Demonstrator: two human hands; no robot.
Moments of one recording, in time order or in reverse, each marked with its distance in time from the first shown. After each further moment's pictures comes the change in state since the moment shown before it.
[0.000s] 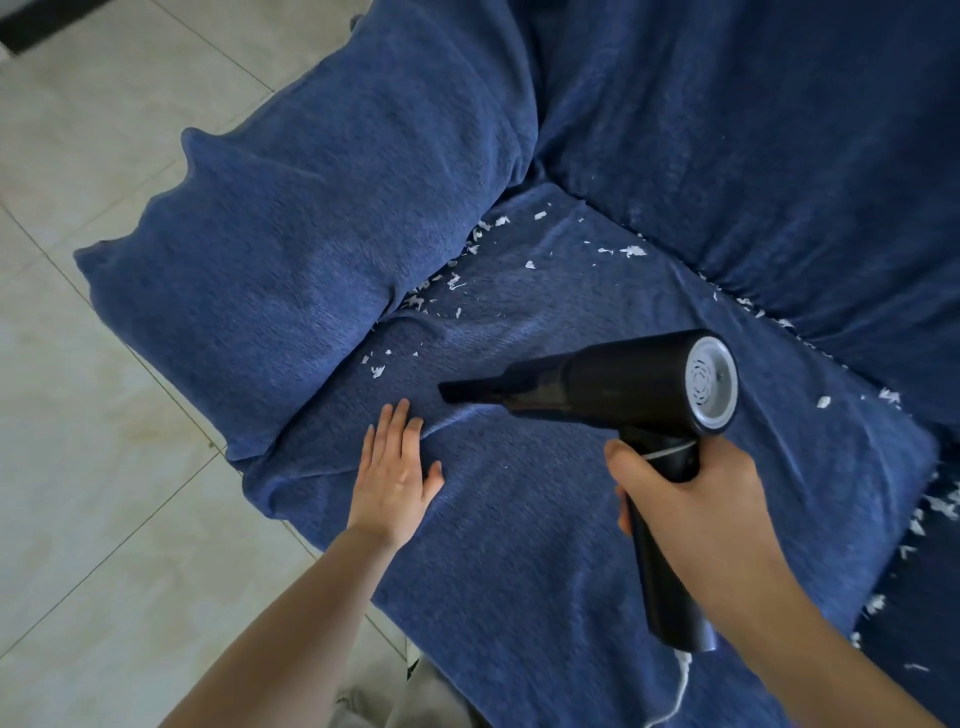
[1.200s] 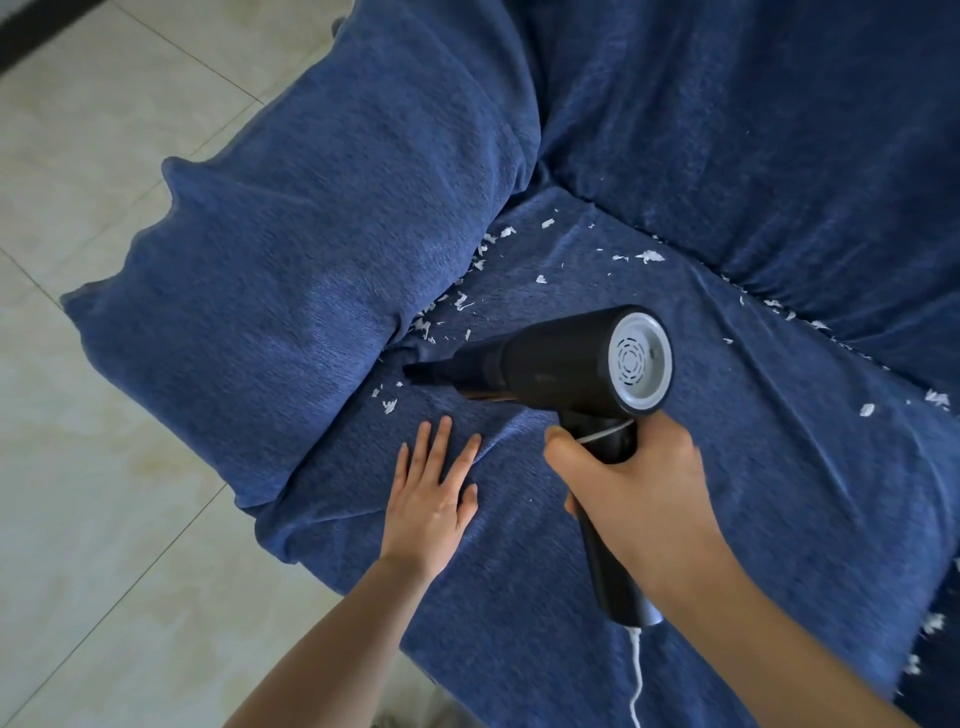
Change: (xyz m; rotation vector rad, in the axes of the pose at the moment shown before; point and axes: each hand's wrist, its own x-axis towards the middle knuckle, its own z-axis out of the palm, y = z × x) left_hand 0.022 0.001 0.012 0.080 -0.042 0.138; right_hand 0.031 -0.040 0.054 0.049 -0.027 -0.067
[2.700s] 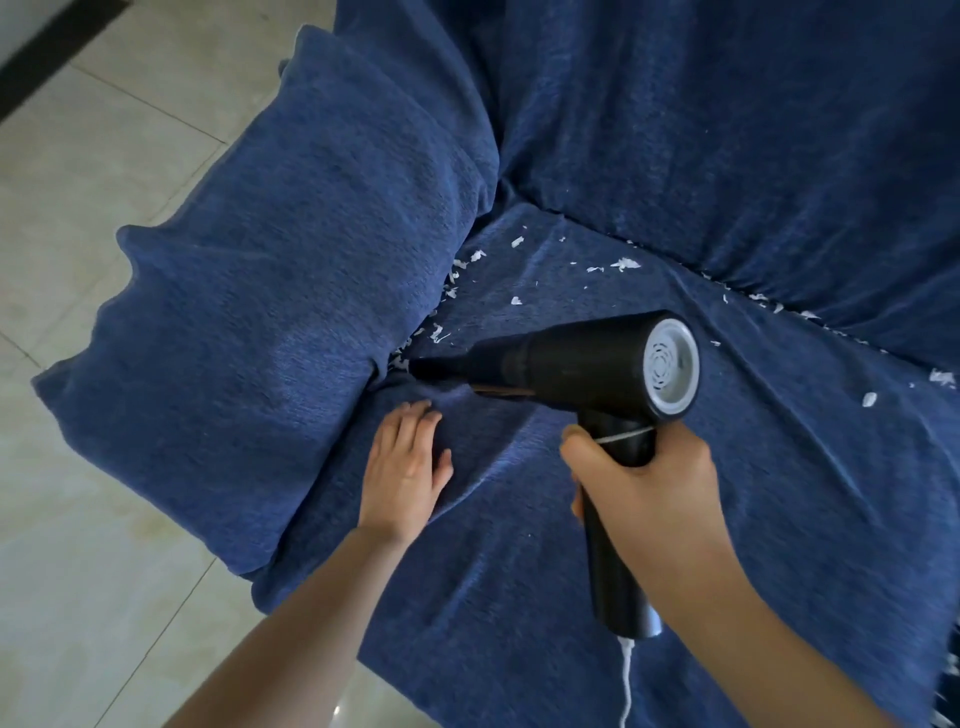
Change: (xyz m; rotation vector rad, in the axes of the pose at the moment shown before) left_hand 0.076 -0.022 -0.041 -0.052 0.141 0.060; right_hand 0.029 0.007 -0.008 0.128 0.117 0.109
